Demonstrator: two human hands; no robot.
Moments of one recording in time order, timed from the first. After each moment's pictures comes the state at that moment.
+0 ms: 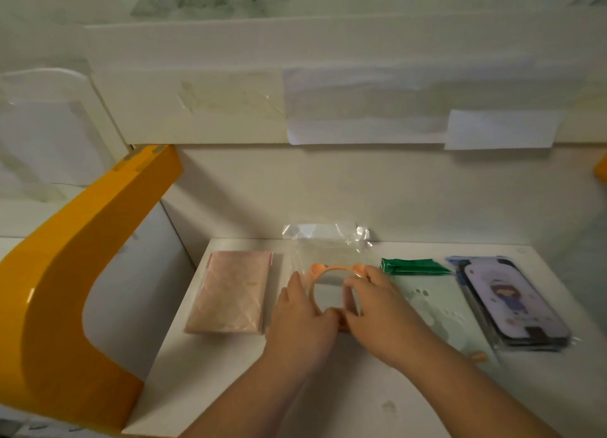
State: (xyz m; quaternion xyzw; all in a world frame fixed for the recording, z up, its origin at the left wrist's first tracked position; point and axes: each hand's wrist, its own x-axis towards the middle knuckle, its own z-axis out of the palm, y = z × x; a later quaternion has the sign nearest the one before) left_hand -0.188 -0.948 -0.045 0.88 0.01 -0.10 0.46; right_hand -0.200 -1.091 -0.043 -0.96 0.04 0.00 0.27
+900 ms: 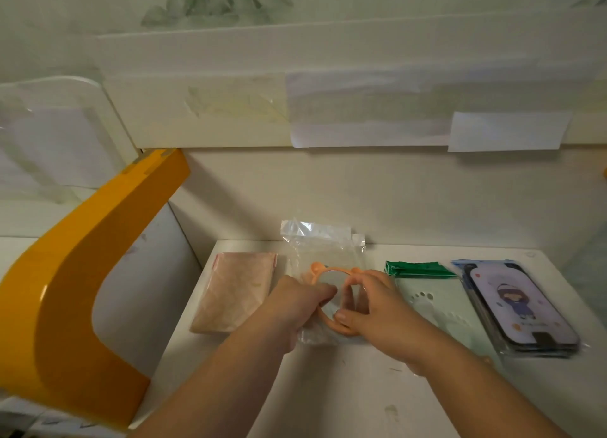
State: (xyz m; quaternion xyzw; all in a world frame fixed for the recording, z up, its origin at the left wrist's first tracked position) left_hand -0.143 -0.947 -0.042 0.74 0.14 -0.24 0.61; right_hand -0.201 -1.102 -0.043 -0.88 0.04 0.06 0.47
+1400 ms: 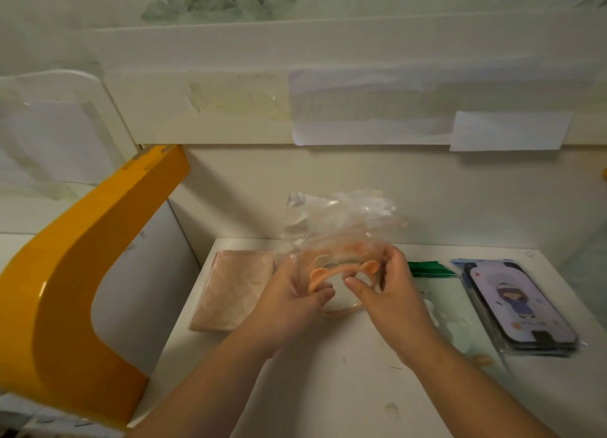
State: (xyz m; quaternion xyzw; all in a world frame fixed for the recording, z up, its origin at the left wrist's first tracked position) left_hand -0.155 -0.927 -0.041 0.73 -0.15 -0.12 0.66; right_hand -0.192 -1.098 -0.051 -0.75 0.10 -0.10 0.65
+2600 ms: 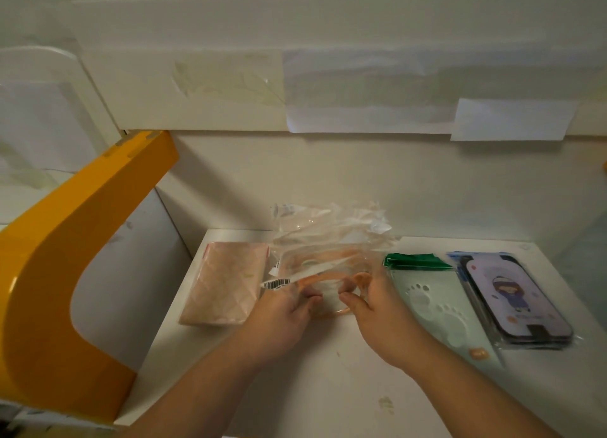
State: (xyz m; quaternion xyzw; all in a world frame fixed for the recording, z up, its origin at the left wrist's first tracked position) left_hand -0.160 -0.919 -0.062 0.86 -0.27 -0.02 0.43; right_hand -0.203 -1.094 -0.053 -0.83 0.03 -0.04 0.55
